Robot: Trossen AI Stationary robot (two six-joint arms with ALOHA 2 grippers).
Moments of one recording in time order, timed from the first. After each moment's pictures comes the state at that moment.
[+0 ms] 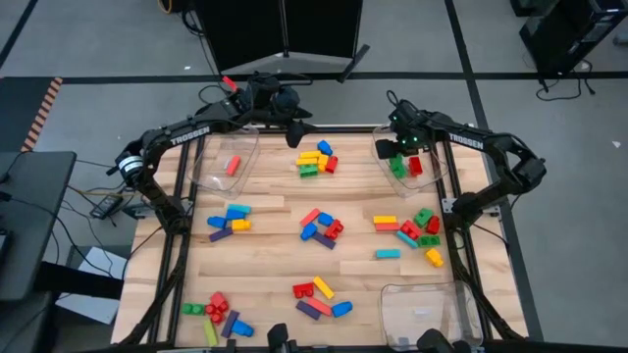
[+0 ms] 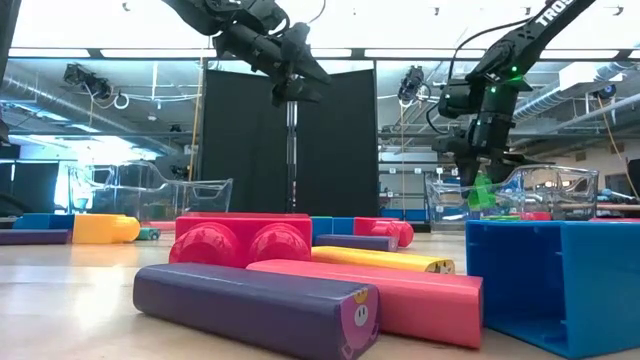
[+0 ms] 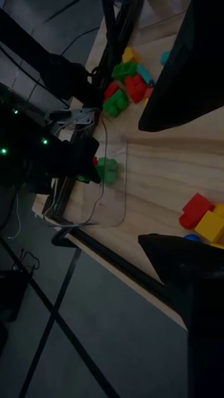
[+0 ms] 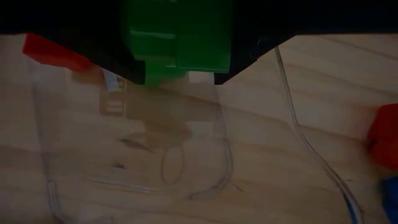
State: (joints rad) left arm 0.62 1.62 1.42 -0.27 0.39 -0.03; right arm -0.88 1.47 0.93 -0.74 -0.04 0.51
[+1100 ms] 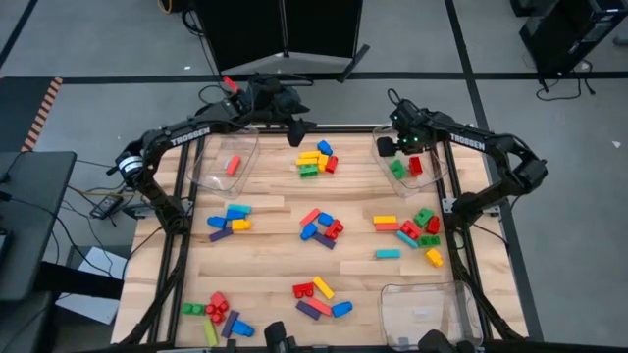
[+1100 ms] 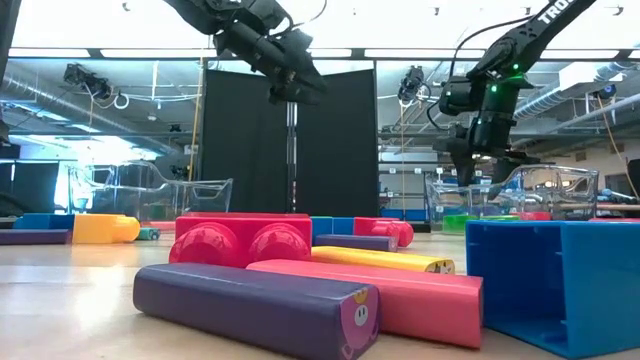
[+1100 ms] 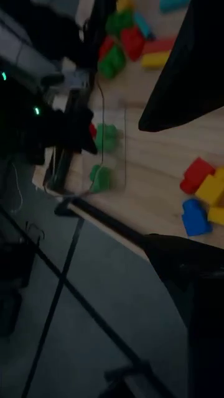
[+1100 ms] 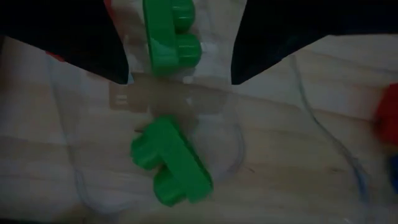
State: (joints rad) left arm 0.60 1.62 1.42 -0.27 0.24 0.06; right arm -0.88 1.44 0.93 -0.74 0.03 0.56
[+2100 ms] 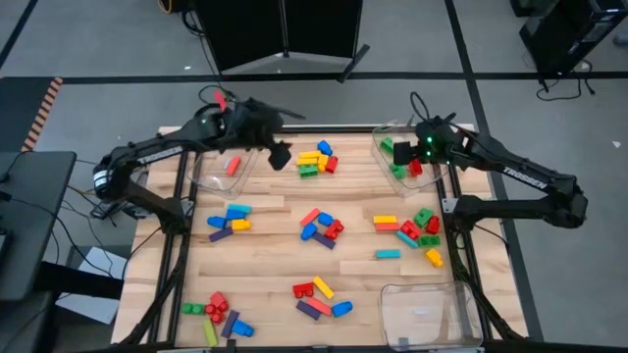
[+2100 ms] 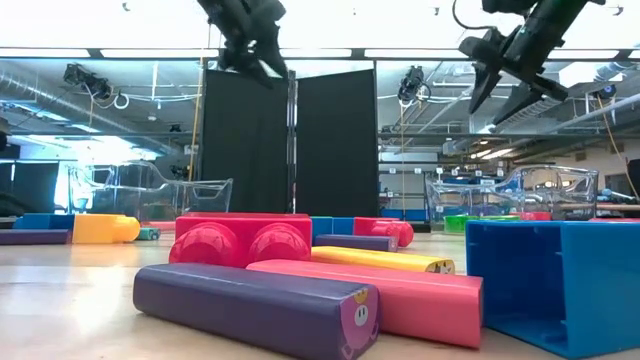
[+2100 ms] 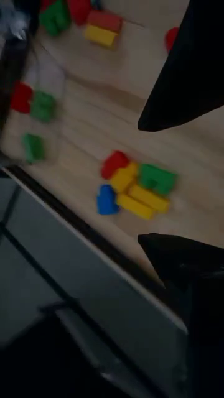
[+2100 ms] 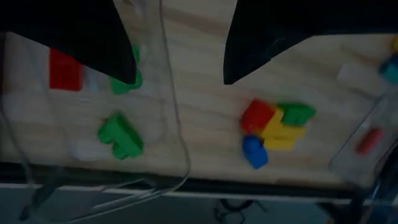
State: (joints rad) left arm 0.36 1.39 1.40 -0.75 -0.22 -0.16; right arm -0.52 0.93 0.93 -0.88 0.23 0.78
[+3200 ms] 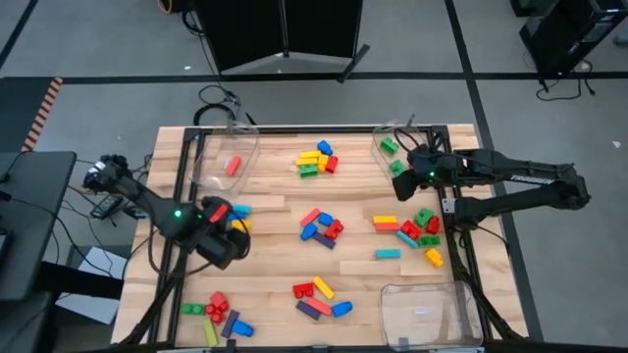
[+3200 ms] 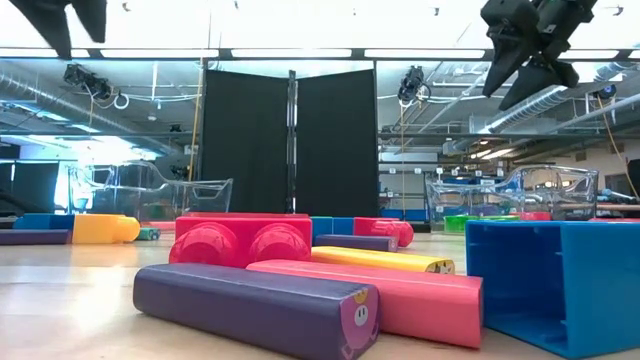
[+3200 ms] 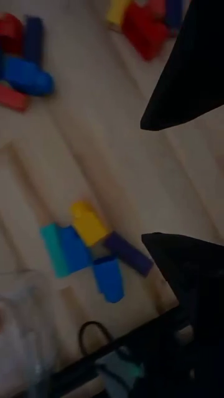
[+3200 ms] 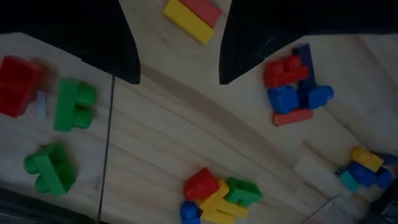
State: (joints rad) left arm -0.57 1.33 1.31 -1.49 -0.33 -1.66; right arm -0.14 0.89 0.93 -0.98 0.27 0.81
